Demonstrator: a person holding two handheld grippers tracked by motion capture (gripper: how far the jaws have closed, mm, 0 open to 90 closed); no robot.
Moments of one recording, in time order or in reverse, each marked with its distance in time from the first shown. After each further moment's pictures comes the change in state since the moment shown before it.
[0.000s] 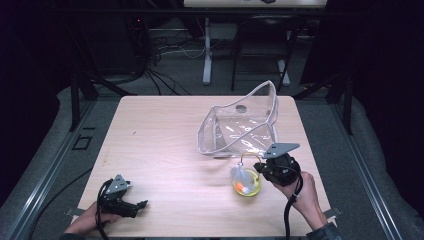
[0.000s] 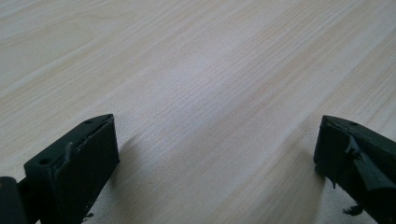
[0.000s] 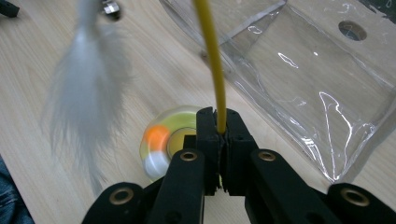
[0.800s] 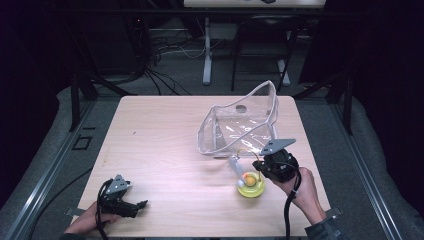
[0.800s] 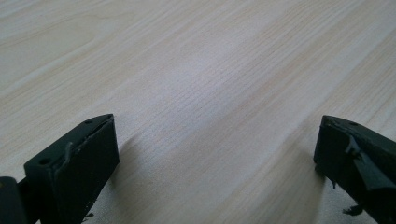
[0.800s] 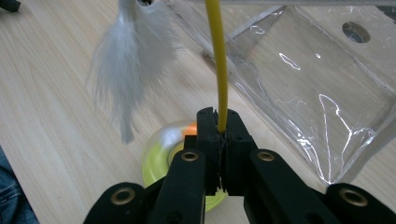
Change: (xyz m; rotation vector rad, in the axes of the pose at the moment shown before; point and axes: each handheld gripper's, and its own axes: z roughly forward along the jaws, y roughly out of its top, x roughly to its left) left arm 0.000 0.000 0.000 0.000 0.000 0.000; right arm -0.001 0.011 0.000 0.031 0.009 -0.021
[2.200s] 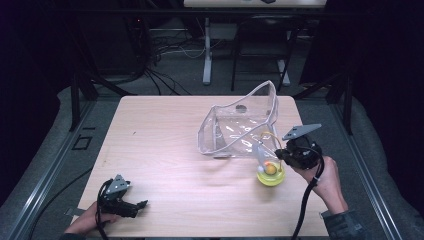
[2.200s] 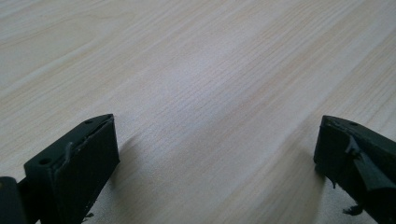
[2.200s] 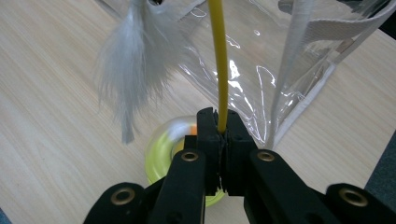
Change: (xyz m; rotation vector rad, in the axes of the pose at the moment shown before) left arm 0.000 0.000 0.000 0.000 0.000 0.001; right arm -0.049 -0.006 -0.034 0.052 -0.091 0.091
